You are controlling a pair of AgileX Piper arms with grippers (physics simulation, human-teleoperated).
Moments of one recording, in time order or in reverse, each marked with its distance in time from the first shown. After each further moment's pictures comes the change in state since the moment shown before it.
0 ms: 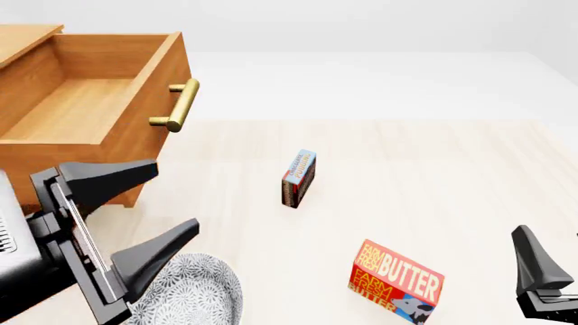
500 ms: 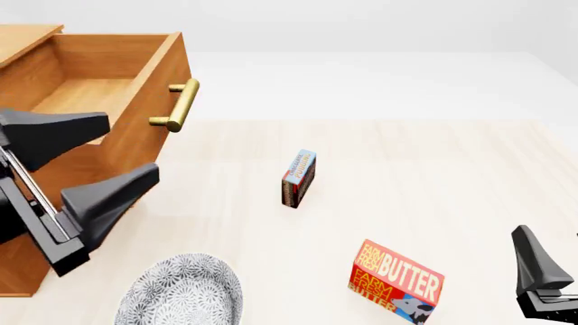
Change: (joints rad) left arm 0.151 -0.001 -0.217 0.267 -0.013; right arm 0.000 0.000 0.000 0.000 0.000
